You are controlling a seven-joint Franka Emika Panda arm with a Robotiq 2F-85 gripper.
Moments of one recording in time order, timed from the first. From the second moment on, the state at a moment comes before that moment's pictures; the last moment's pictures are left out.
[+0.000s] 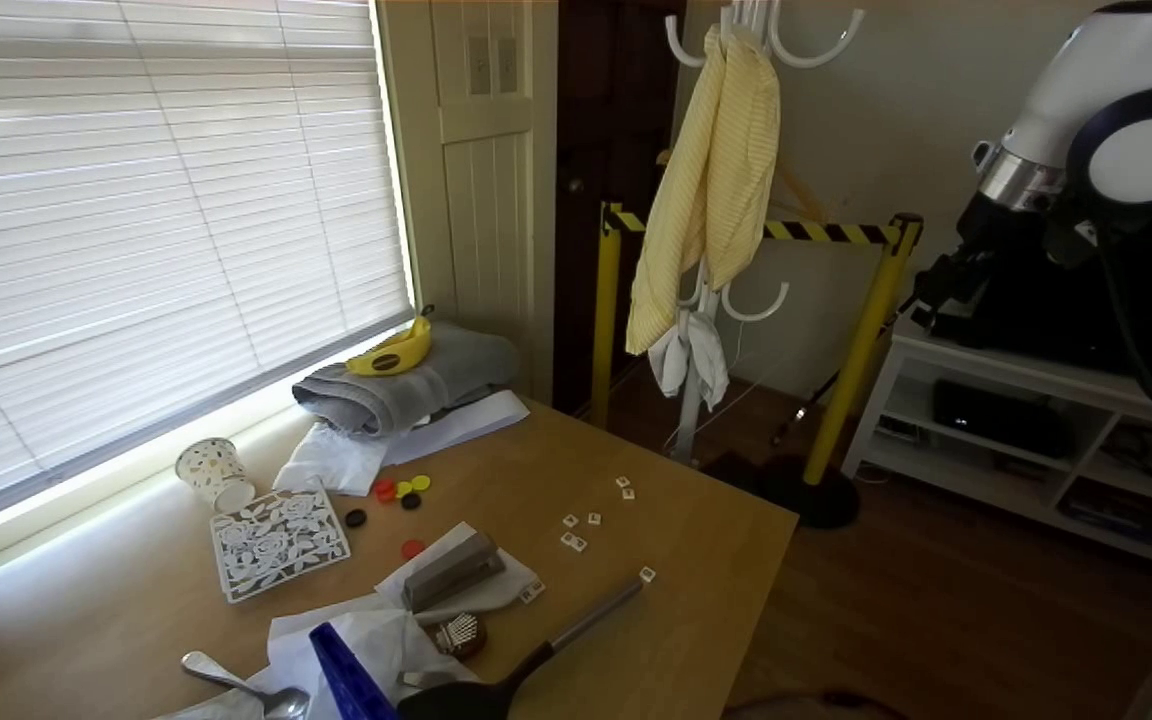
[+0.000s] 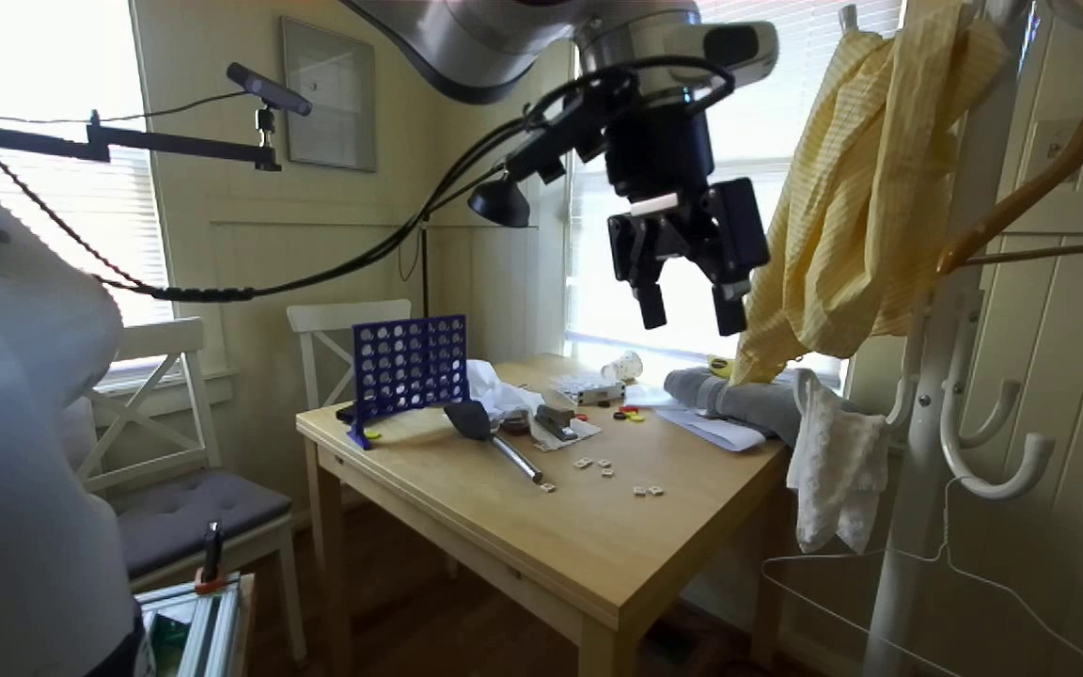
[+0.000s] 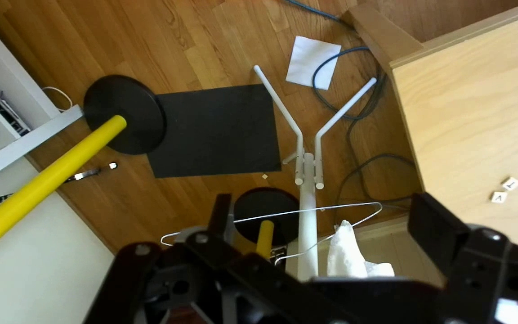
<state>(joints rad) -0.03 -0.46 -0.07 -2.44 -0.21 2.21 0.05</state>
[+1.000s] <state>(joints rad) -0.07 -0.15 -0.12 -2.28 -0.15 2.29 0.06</state>
